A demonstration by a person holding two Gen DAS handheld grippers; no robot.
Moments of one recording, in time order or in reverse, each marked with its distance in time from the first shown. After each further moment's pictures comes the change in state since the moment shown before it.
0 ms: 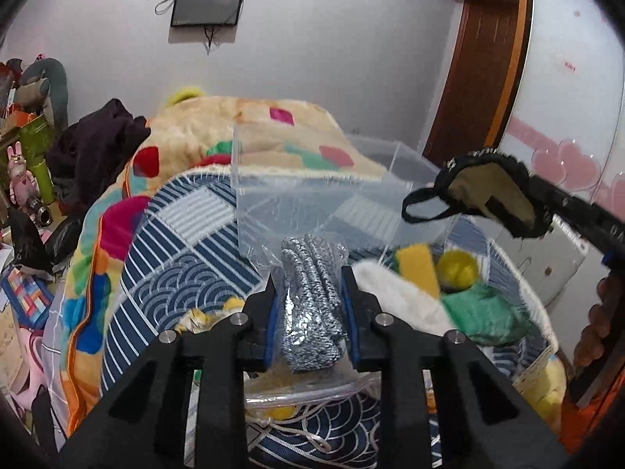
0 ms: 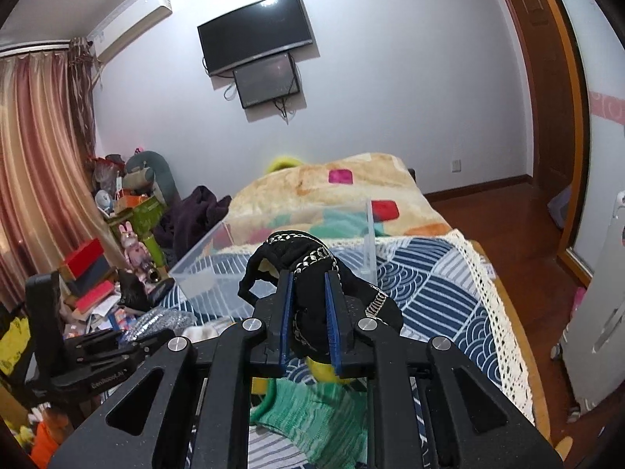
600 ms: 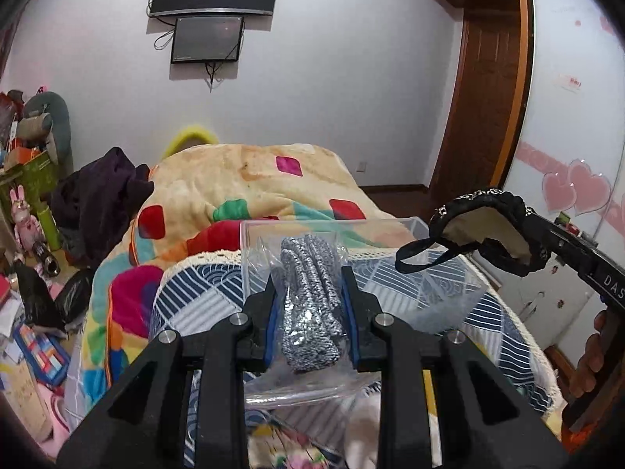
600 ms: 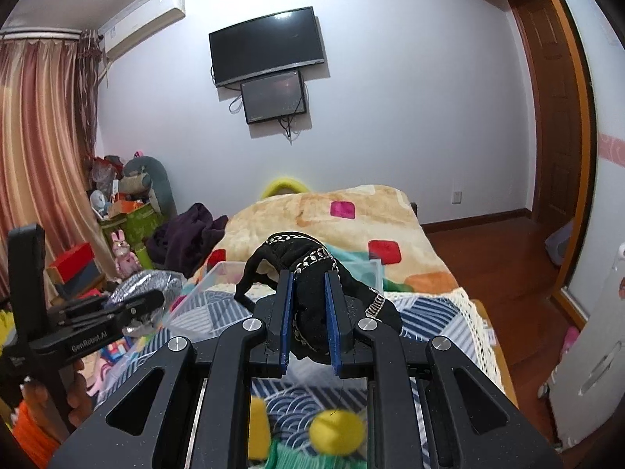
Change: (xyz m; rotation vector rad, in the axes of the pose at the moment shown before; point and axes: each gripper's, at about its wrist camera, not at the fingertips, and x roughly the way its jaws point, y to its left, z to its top) left arm 0.023 0.005 0.089 0.049 -0.084 0.050; right arm 0.033 0.020 0.043 -0.084 -0.052 -0.029
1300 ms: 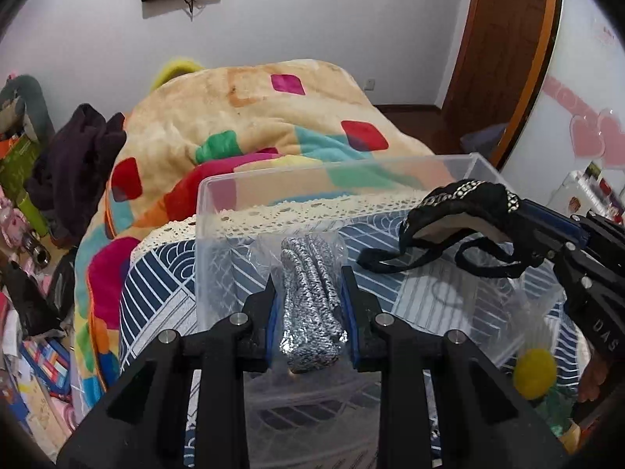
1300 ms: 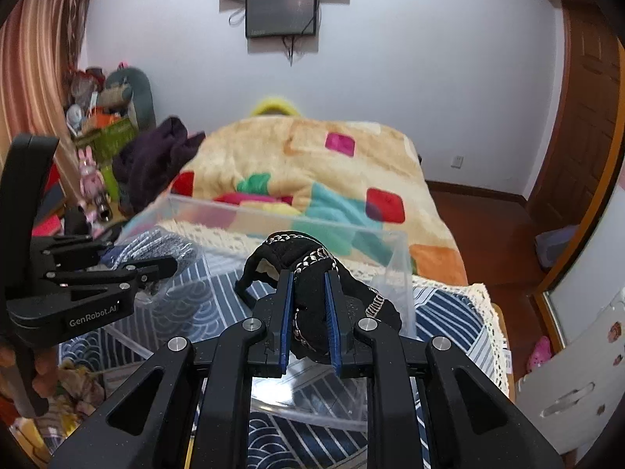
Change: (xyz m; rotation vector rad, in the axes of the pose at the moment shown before) left arm 0.126 -0.001 0.007 0.071 0.318 0.043; right arm 0.099 0.008 -0.009 -0.158 0.294 -0.074
